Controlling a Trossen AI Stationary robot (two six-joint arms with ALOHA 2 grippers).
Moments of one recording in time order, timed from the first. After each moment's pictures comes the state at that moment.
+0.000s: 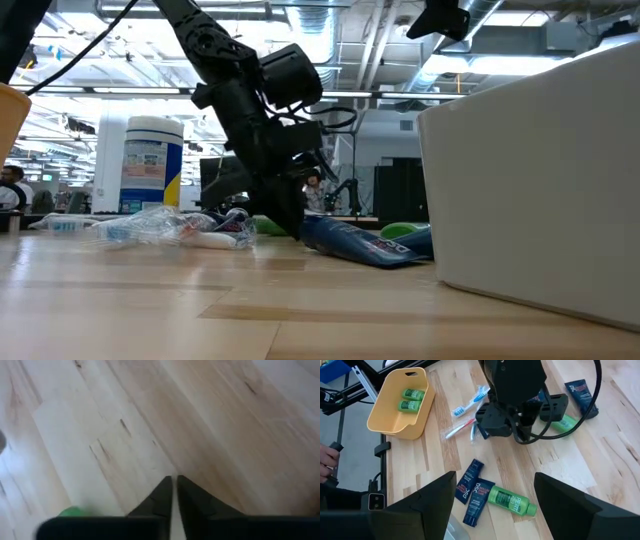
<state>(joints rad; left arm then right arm) 0.10 1.88 1.02 -0.17 -0.05 0.75 0.03 1.33 1.35 -0.83 -0.05 0.39</state>
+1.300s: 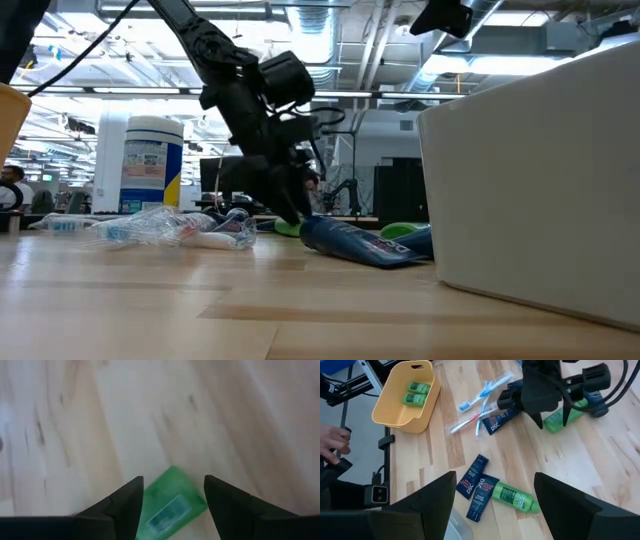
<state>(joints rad) 0.23 1.83 1.02 -0.17 0.03 0.63 0.05 1.33 1.35 -0.84 -0.05 0.39</state>
